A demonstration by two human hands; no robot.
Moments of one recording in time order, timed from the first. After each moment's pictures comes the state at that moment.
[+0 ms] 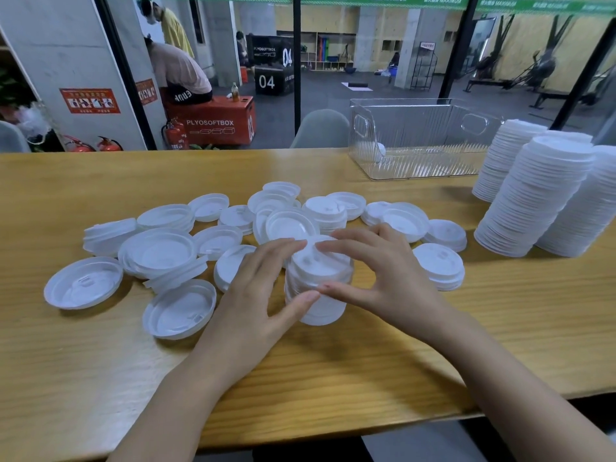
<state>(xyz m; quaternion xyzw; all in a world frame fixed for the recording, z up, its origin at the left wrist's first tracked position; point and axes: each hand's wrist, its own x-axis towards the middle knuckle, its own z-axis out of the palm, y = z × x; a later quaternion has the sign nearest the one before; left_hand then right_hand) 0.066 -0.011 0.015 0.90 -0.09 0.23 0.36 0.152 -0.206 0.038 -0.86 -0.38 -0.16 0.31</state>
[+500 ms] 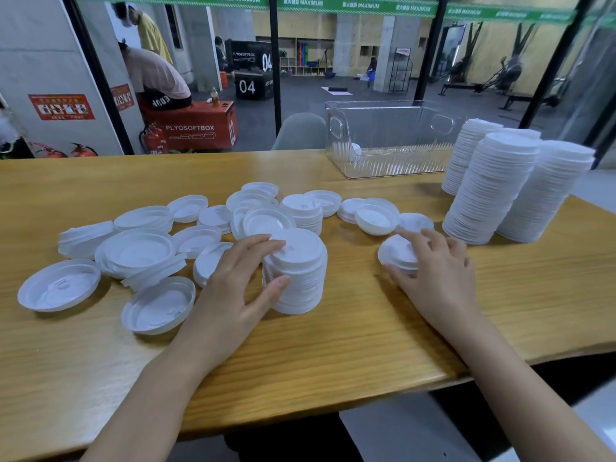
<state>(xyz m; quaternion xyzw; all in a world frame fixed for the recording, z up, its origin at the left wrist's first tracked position) 0.070 -0.010 0.011 0.88 -0.10 0.23 0.39 0.170 -0.282 0.002 -0.96 -0.06 -0.20 0.17</state>
